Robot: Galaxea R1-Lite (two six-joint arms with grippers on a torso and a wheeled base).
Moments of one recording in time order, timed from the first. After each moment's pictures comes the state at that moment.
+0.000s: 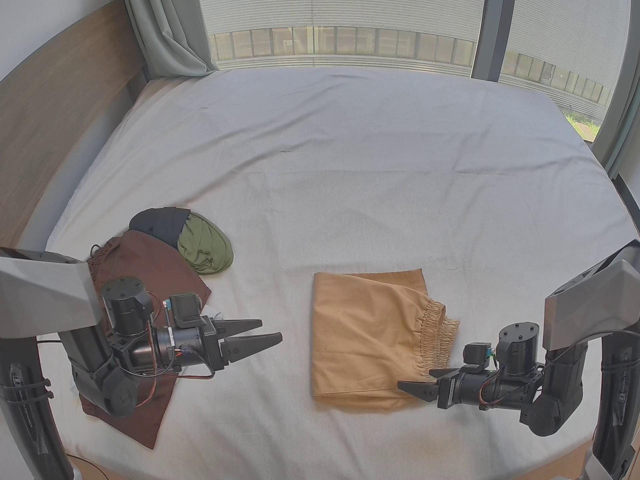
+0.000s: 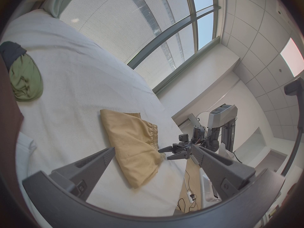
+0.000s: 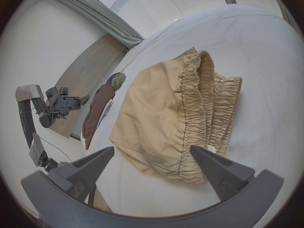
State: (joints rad) left arm -0.25 2.18 -0.42 -1.55 -0.88 -0.40; right arm 0.40 2.33 -0.23 -1.55 0.37 0.35
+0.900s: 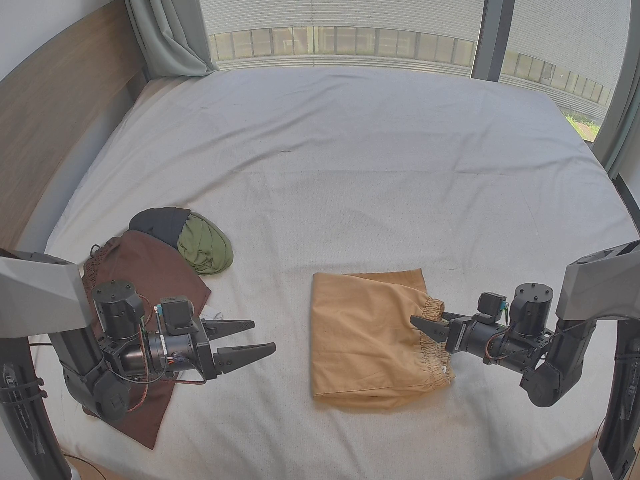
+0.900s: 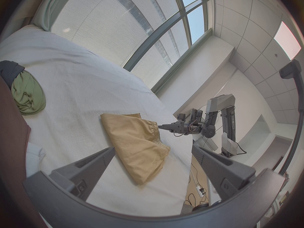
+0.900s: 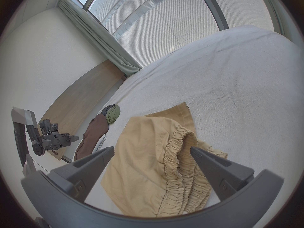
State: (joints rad) left arm -0.23 2.14 -0.36 -1.55 -0.89 -0.27; right arm 0.31 2.26 -0.41 -1.55 0.32 0.38
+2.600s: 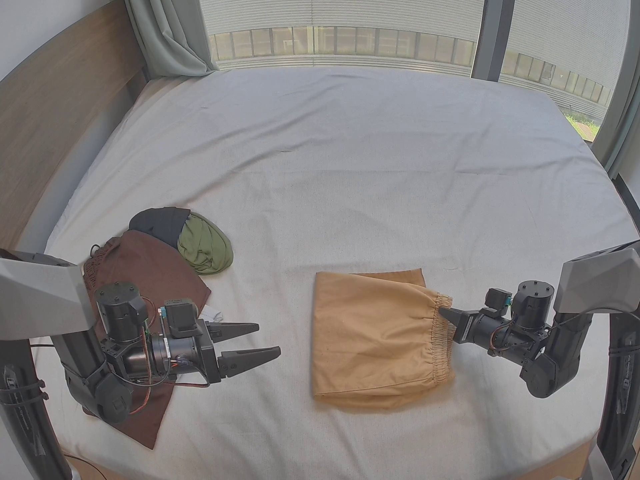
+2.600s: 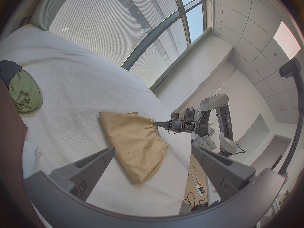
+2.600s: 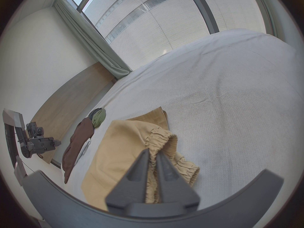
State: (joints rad) left arm -0.25 2.14 -0.35 -1.55 -0.88 -0.27; right arm 0.22 2.33 -0.48 -1.55 0.31 0.35
